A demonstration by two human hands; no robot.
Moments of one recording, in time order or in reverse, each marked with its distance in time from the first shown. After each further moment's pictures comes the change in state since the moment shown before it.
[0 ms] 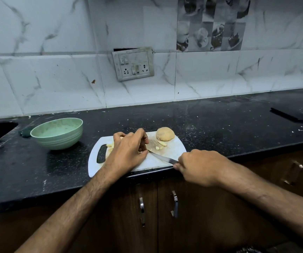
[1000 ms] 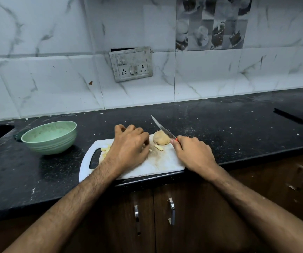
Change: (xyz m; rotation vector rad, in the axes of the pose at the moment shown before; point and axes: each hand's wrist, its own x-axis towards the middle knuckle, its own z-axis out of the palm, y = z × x) left_hand 0.035 0.001 0.013 0.413 0.005 0.112; right_hand 0.079 0.040 0.044 0.308 0.429 0.200
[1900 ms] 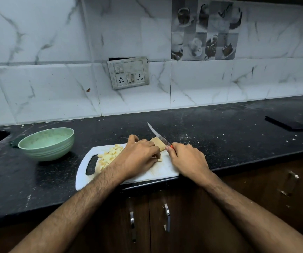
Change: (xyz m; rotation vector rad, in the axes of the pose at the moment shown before) left_hand 0.009 0.026 -0.009 -0.128 -0.140 0.224; right_hand -0.003 -0.002 -0.003 0.010 -0.005 -0.001
